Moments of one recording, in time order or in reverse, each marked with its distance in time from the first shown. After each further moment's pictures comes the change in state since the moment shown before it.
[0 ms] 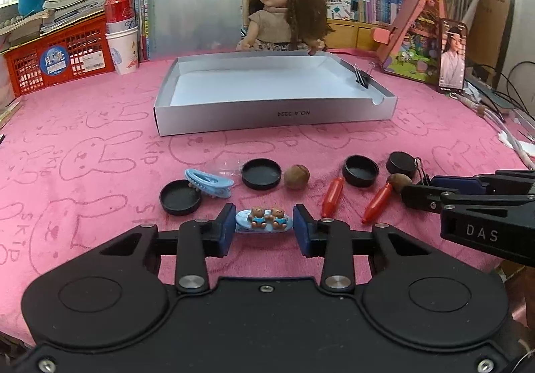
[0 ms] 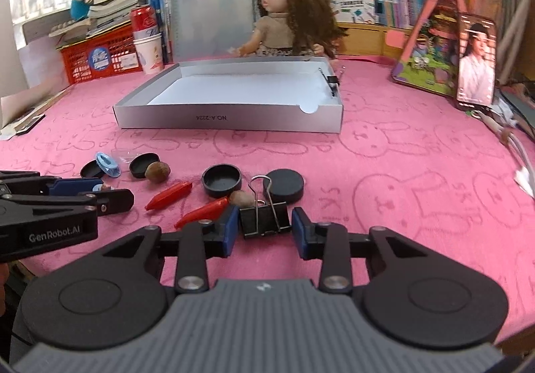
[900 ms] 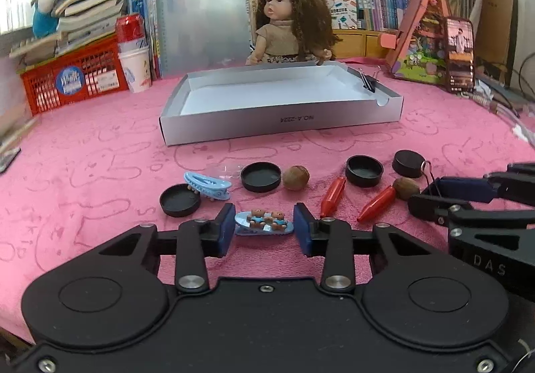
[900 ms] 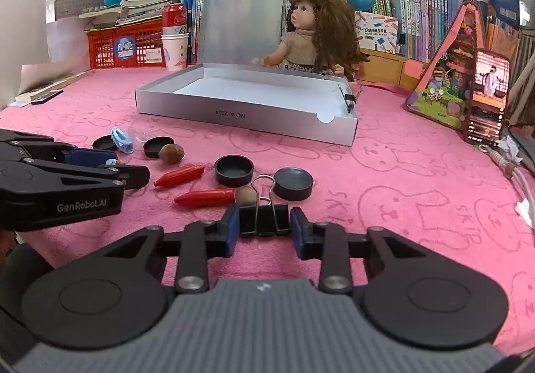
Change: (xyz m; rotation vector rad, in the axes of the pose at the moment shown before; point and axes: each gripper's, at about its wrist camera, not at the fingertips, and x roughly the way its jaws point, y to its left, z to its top) left arm 0.000 -0.021 -0.014 0.040 -0.080 0.092; right arm -0.007 0.006 -0.019 -0.156 -0.077 0.021
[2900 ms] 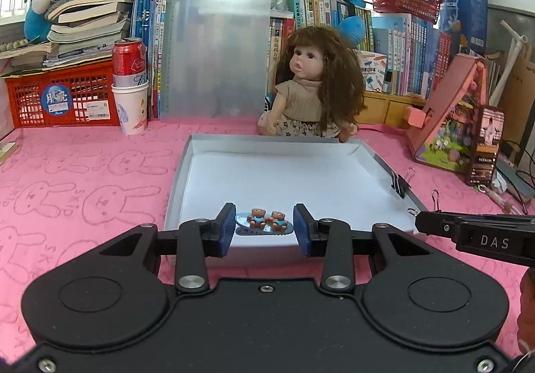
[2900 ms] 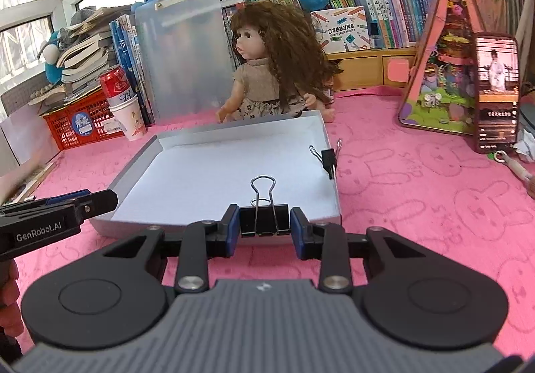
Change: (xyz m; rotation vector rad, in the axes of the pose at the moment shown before) left arm 0.065 0.056 0.119 -0.153 -0.055 -0.067; right arm 0.072 -0.061 0.105 0.289 0.012 0.023
